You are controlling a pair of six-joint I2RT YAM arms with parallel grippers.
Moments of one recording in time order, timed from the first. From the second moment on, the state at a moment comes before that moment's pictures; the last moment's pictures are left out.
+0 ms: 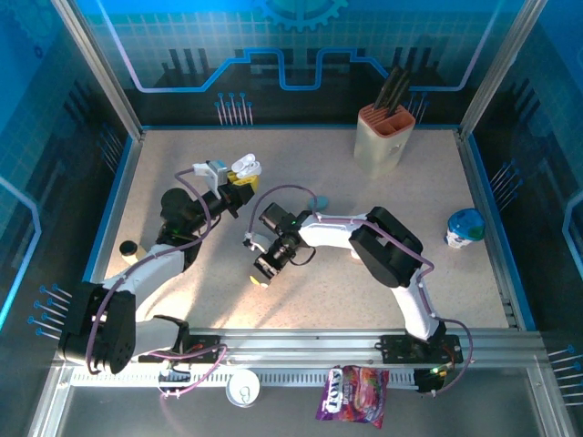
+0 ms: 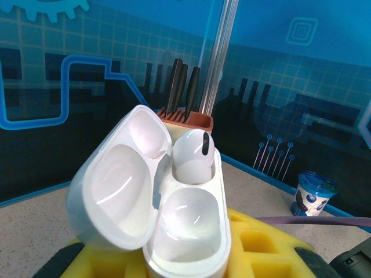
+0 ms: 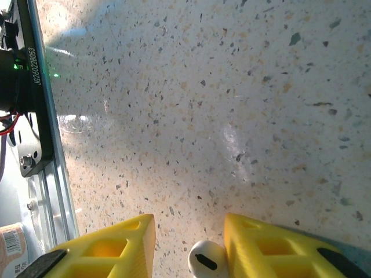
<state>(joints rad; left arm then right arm) -0.19 1.24 0.56 0.84 0.62 -0.28 0.88 2.12 1.38 -0.47 -0.69 0.02</state>
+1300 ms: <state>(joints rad) -0.20 1.29 0.56 0.79 0.62 -0.22 0.75 1.73 1.11 -0.32 -0.40 0.09</state>
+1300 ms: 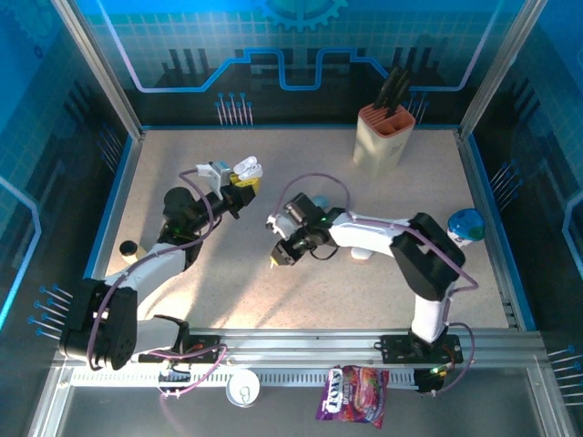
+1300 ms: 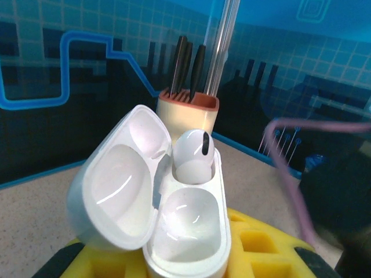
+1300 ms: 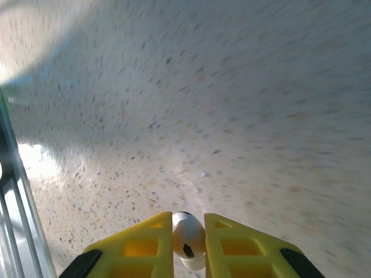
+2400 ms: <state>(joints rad) -0.33 1.39 0.56 0.58 0.86 0.07 0.83 1.44 1.25 -0.33 -0.07 -0.21</state>
